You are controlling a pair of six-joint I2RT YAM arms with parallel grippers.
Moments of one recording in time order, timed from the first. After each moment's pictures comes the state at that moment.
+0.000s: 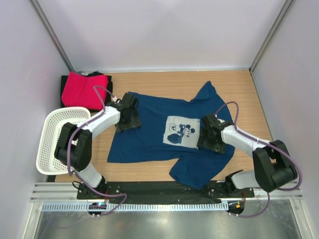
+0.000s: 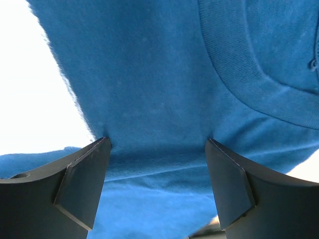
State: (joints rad) left arm -0.43 1.65 1.12 -0.69 -0.19 -0.69; right arm 0.40 1.38 0.70 -0.66 0.17 0.70
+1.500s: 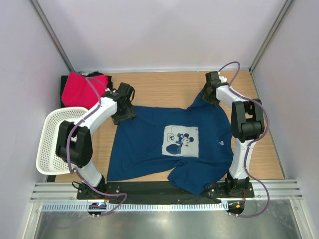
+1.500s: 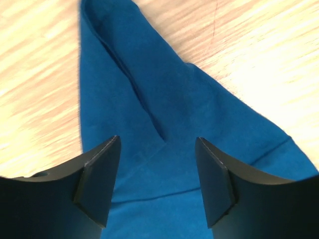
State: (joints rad) left arm -0.40 1.68 1.31 -0.87 -0.27 -0.75; right arm 0.14 2.03 1.51 -0.46 0.24 0.57
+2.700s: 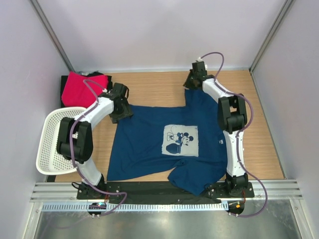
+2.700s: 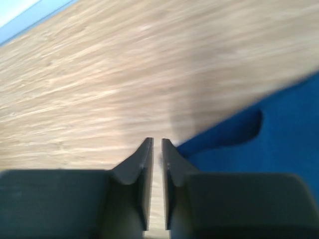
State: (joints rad) left arm -0.28 1.73 1.26 -0.72 -0.17 -0.68; right arm 0.23 2.30 1.86 -0.29 -0.01 0.62
